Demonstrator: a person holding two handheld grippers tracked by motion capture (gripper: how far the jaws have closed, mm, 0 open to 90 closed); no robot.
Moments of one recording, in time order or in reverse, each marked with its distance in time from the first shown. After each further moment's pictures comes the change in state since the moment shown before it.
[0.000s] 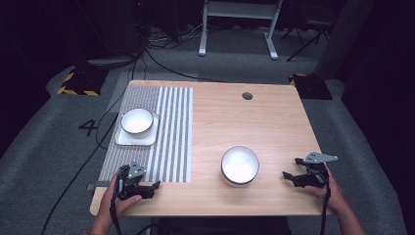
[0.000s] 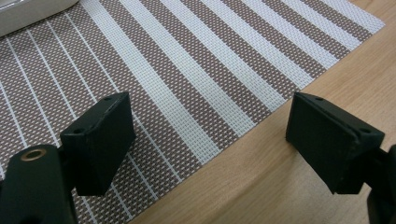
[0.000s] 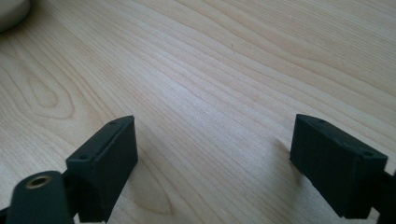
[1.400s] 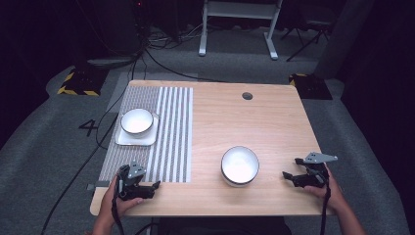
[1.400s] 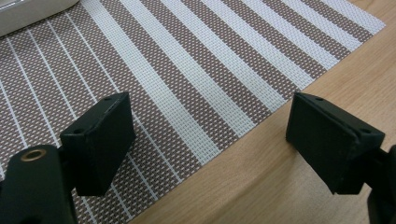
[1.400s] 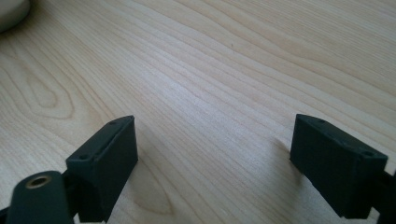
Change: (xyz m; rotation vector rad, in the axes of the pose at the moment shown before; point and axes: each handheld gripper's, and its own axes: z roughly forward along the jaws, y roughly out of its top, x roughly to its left) left arm -0.001 0.000 0.000 -0.004 0.004 -0.003; right arm 0.000 0.000 0.000 0.000 -0.001 0.001
